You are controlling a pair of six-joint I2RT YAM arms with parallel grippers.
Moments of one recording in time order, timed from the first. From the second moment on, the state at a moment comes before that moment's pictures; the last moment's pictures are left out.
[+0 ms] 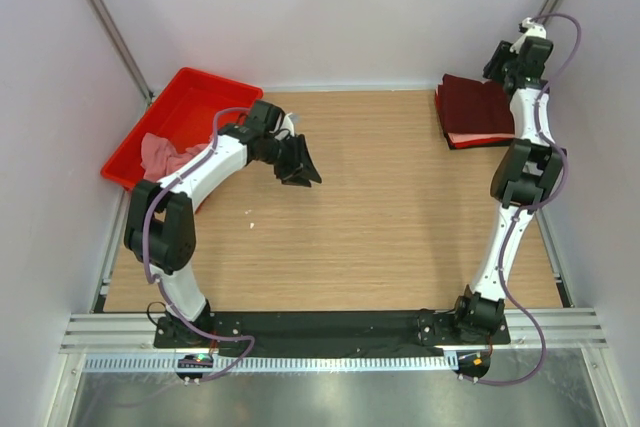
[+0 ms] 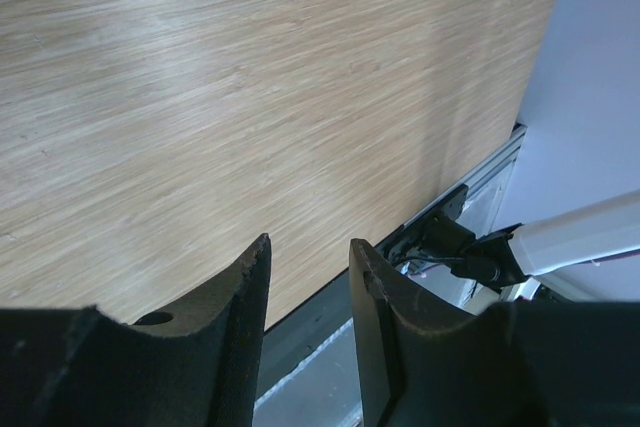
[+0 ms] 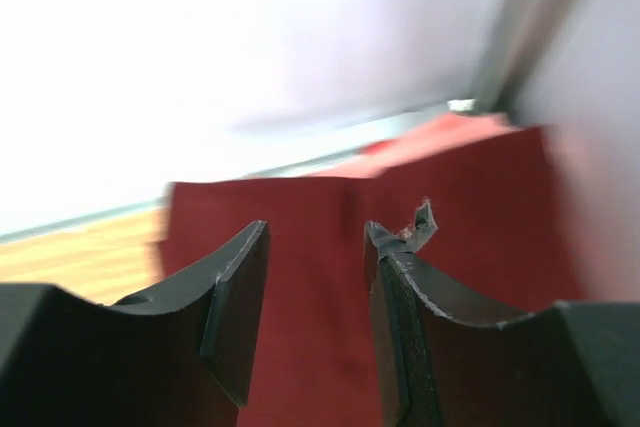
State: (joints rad) left arm -0.42 1.78 1.42 -0.64 0.58 -0.63; right arm -0.30 2.42 2.28 -0.24 -0.17 0.10
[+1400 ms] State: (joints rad) left arm -0.47 1.76 1.42 -0.60 0.59 -0.63; right arm -0.39 2.37 1.43 1.03 -0.47 1.53
